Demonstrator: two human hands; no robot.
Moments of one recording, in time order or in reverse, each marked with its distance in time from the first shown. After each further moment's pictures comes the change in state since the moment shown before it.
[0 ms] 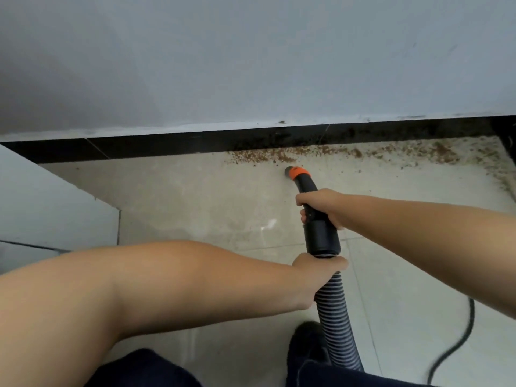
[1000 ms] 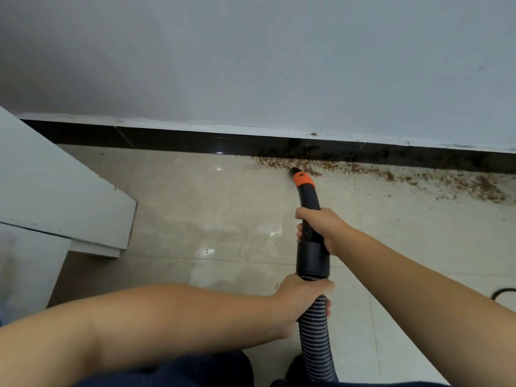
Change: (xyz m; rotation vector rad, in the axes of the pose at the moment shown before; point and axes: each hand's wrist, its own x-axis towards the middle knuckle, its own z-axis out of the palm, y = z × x) left_hand 0.003 -0.015 -0.034 -0.360 0.010 -0.037; right_hand 0.024 -0.005 0.043 0.143 -0.053 -0.102
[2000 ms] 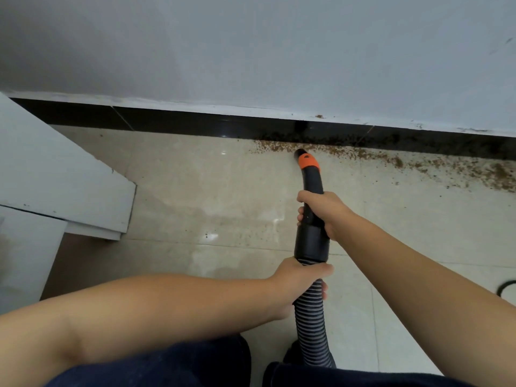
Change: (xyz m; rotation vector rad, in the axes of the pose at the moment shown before) left_hand 0.001 0.006 -0.001 0.000 0.036 0.016; right_hand 0.003 -0.002 0.000 0.021 0.003 -0.019
